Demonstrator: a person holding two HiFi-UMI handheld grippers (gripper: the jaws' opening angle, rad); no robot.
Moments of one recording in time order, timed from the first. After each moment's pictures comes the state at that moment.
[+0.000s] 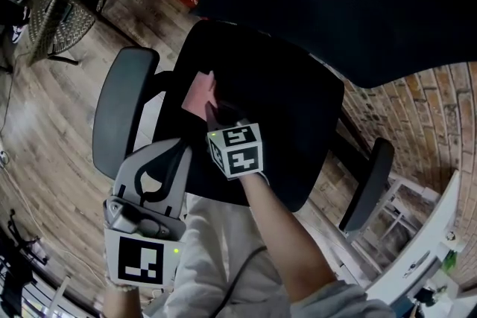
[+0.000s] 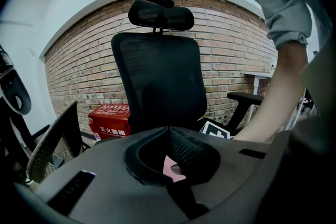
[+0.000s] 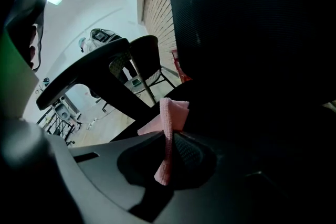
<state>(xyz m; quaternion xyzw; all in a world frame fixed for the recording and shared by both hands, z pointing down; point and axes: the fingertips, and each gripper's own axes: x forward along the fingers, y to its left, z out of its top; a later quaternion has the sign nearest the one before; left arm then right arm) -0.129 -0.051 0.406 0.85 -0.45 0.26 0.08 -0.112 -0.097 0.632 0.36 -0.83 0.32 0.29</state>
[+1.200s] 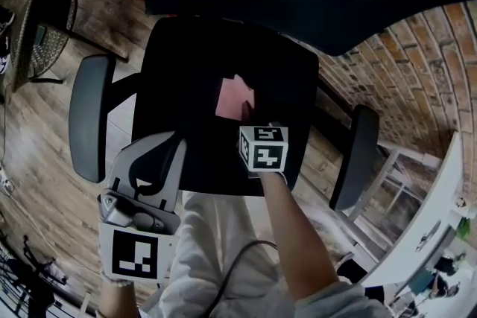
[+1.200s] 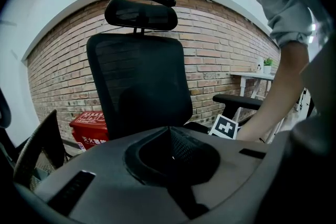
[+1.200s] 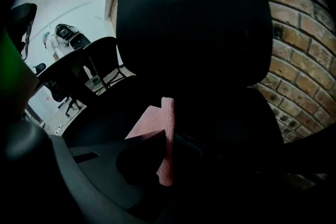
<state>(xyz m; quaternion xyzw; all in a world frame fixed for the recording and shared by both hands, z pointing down) -0.064 -0.051 0.401 0.89 -0.38 0.26 0.06 0.070 -0.082 0.647 0.52 -0.72 0.33 0.33</state>
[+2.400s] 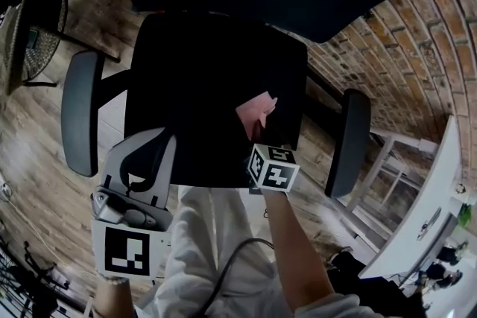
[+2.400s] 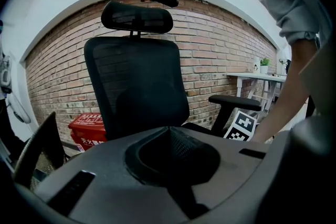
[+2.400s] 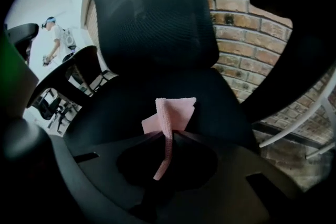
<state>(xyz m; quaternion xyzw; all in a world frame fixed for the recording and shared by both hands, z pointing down) -0.055 -0.034 0.397 0.89 -0.37 0.26 0.05 0.133 -0.004 0.641 0.59 -0.64 0.39 0.29</state>
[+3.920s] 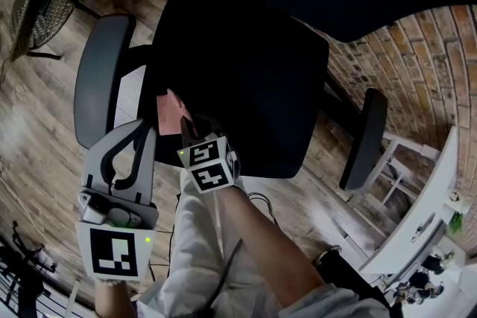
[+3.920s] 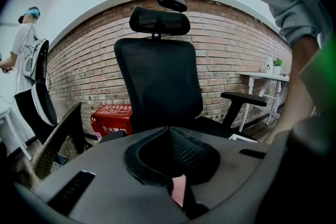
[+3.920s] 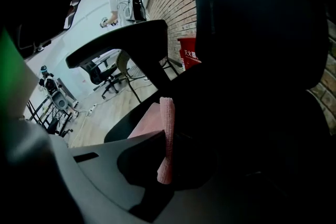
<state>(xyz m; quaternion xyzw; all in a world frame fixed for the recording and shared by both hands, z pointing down) -0.151 -0.006 0.402 0.85 -0.46 0.26 0.10 -0.119 0.021 0.628 0.36 -0.81 0.31 0.35</state>
